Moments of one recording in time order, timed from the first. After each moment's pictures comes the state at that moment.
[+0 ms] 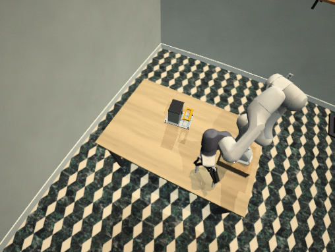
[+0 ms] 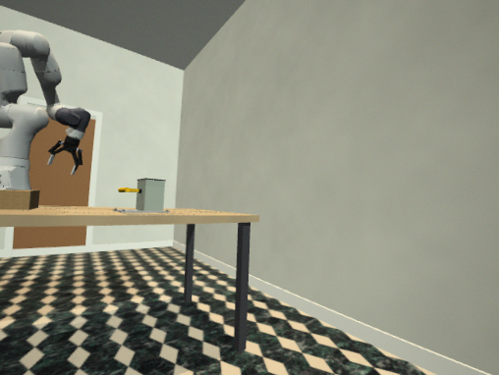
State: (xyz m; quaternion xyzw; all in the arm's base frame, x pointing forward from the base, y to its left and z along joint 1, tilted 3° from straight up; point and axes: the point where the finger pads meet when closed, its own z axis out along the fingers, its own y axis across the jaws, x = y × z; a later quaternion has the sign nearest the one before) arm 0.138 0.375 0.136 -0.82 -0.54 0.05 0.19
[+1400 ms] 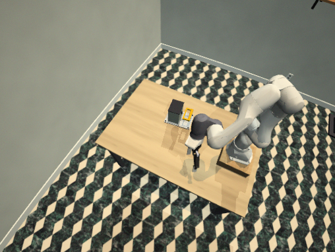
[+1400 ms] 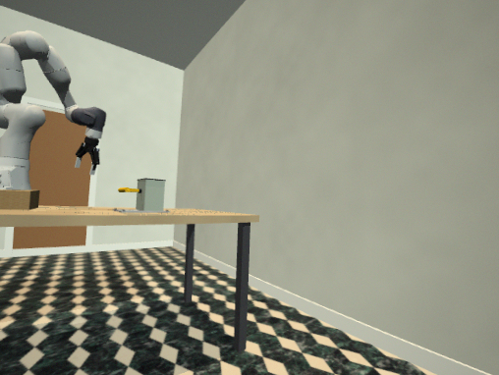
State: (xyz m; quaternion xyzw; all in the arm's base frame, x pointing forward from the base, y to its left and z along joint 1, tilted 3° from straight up) arm 0.263 0.318 0.132 -0.93 -0.32 0.04 0.15
